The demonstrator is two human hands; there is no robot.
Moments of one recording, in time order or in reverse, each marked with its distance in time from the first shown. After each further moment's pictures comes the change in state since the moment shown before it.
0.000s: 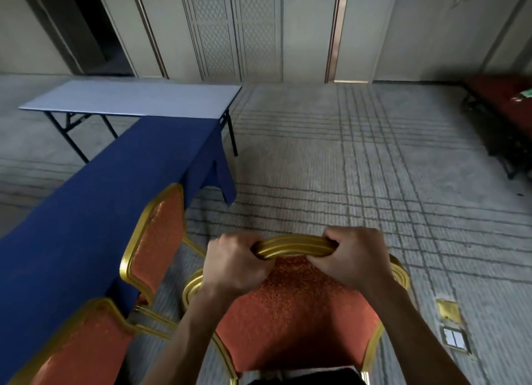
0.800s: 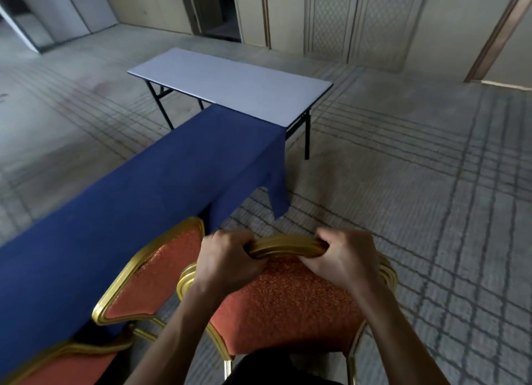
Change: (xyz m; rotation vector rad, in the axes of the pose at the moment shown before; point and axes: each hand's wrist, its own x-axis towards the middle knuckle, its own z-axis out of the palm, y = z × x) left_hand 0.345 -0.094 0.094 0.231 0.160 -0.374; right_hand 0.405 0.106 0.210 0.280 -0.180 -0.360
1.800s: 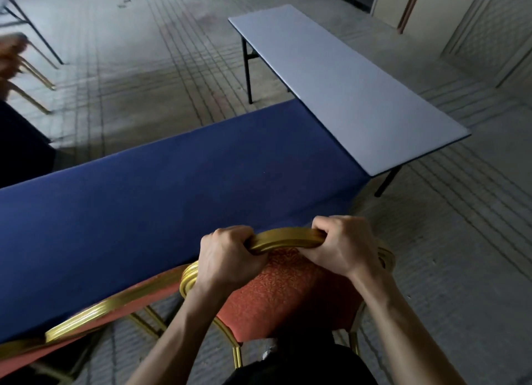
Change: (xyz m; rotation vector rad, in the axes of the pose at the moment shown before) left_hand 0.271 -0.141 0.075 0.061 0.142 -0.565; right_hand 0.389 0.036 0.216 0.177 -0.295 -0.440
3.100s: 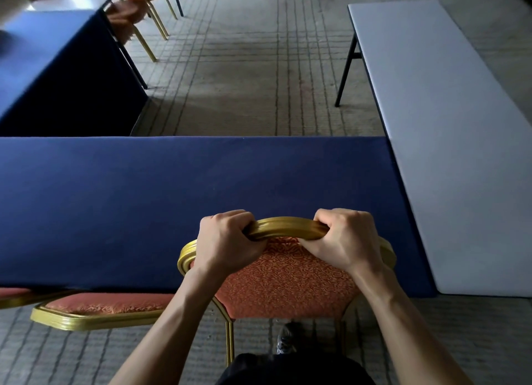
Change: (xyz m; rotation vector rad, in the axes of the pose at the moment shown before) left_hand 0.218 -0.041 0.037 0.080 0.237 -0.236; right_hand 0.286 0.072 0.109 0.215 -0.158 -0.407
